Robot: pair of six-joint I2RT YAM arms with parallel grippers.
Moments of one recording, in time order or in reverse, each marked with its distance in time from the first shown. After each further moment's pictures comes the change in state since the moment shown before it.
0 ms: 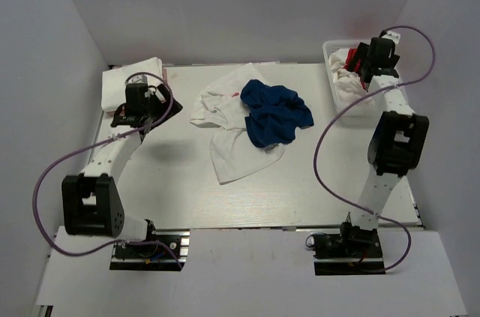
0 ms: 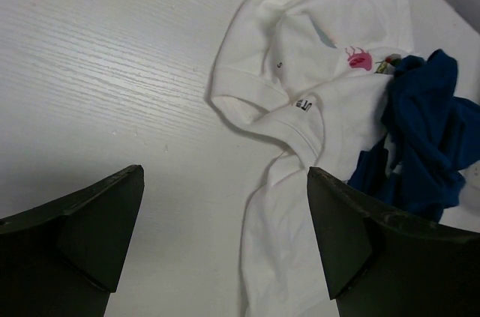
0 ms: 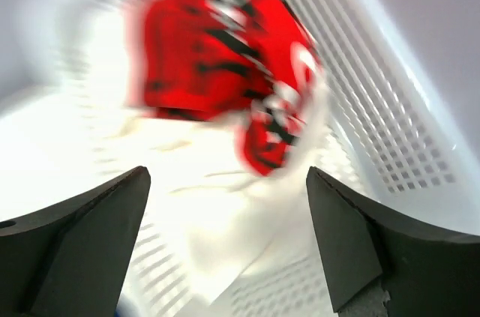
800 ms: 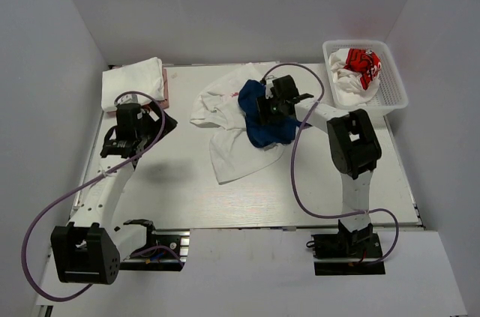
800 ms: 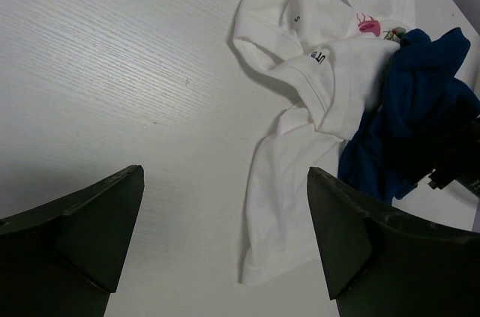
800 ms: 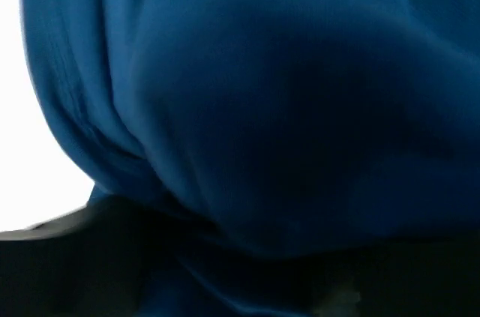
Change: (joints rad) left arm 0.000 -0.337 -0.190 -0.128 -0.034 -0.075; right arm 0.557 -0.021 -0.294 -0.008 -0.470 -0.180
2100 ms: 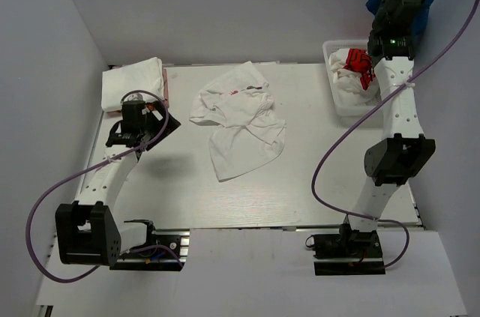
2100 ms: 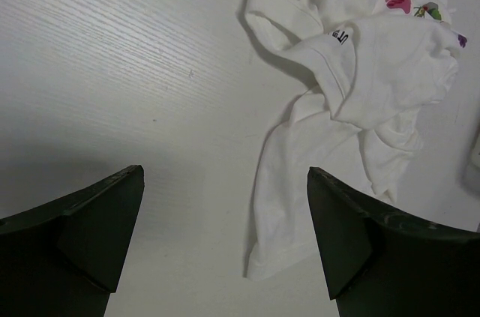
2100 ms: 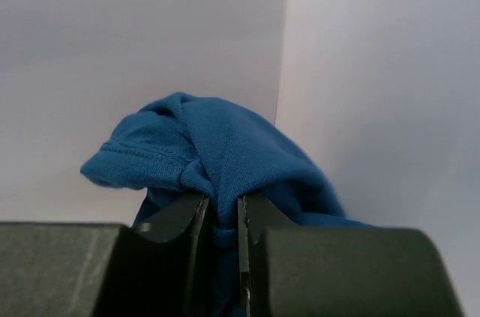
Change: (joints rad) left arm 0.000 0.102 0.016 0.011 0.024 -0.007; right arm -0.417 -0.156 0.763 0.270 0.644 -0.164
